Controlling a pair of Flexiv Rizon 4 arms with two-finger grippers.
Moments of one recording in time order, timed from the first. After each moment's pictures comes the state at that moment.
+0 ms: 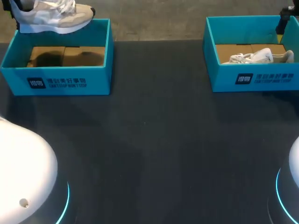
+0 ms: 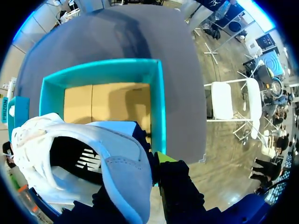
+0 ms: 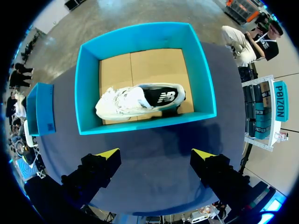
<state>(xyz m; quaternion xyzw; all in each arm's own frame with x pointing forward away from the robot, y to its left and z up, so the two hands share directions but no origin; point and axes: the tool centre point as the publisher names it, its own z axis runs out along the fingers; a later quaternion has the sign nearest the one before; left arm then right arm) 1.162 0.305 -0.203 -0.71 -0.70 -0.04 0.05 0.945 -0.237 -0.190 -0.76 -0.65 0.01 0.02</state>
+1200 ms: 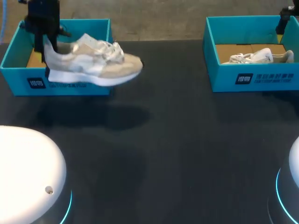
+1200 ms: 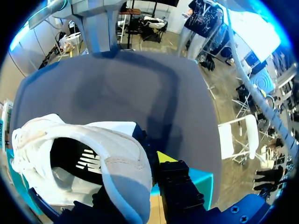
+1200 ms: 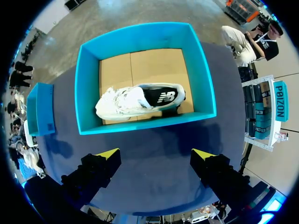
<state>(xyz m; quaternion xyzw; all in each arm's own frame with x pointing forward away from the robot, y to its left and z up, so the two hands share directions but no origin) 0.871 0.127 -0.189 -0.71 -0.68 0.04 0.18 0.945 -0.237 -0.190 -0.76 -0.65 0.01 0.02</state>
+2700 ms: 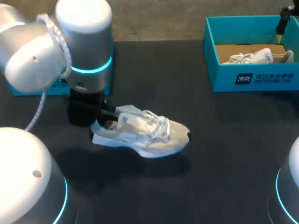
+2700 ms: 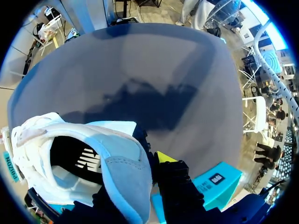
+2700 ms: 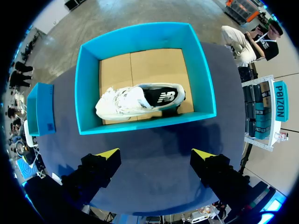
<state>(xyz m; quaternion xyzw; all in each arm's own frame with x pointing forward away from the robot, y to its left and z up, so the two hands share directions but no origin) 0.716 -0.005 -0.277 -0.77 -0.63 -0.08 0.04 0.945 -0.237 -0.190 -0.76 -0.65 0.01 0.02</state>
